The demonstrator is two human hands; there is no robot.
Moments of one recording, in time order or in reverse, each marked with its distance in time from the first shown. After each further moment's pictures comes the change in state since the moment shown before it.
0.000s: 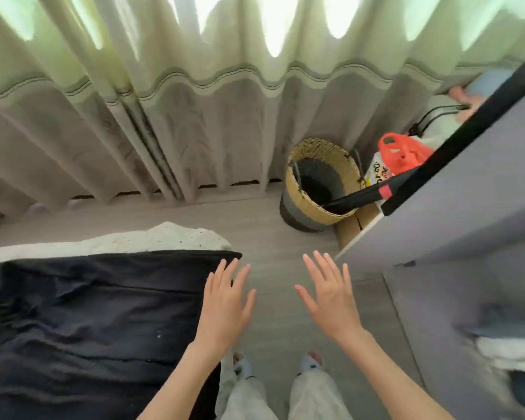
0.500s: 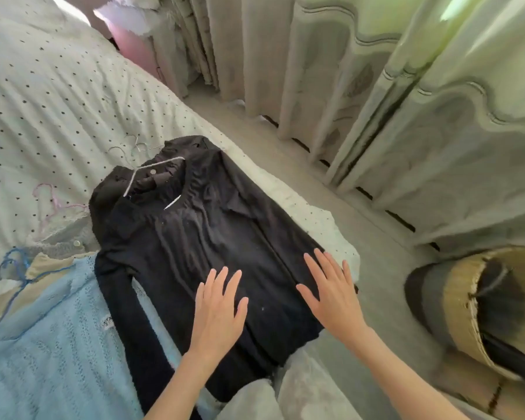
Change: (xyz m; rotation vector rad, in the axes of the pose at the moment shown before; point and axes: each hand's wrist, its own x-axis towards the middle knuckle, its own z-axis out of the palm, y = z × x) left_hand -0.114 -0.184 -0.012 -0.085 0.170 -0.927; right_hand 0.125 -0.242 0.105 -0.267 -0.370 -0.825
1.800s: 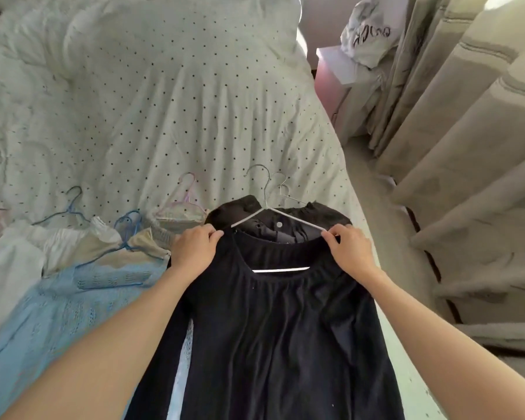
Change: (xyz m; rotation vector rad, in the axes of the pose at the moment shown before) left_hand 0.177 -0.241 -0.118 -0.145 0.324 -0.823; right_hand 0.380 -0.211 -0.025 0.161 -0.073 -0.431
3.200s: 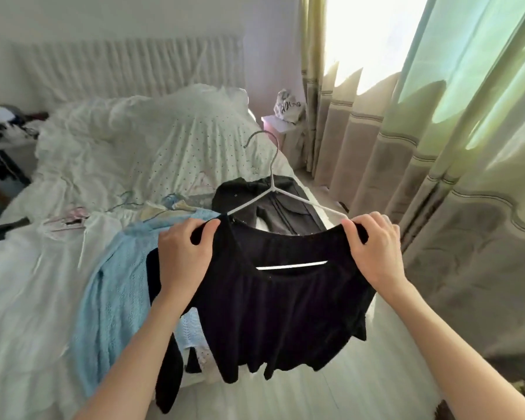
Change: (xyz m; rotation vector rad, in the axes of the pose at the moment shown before) left_hand -0.585 -0.098 -0.160 -0.630 0.563 0.374; right_hand -0.636 -0.052 -0.092 0.131 0.759 -0.157
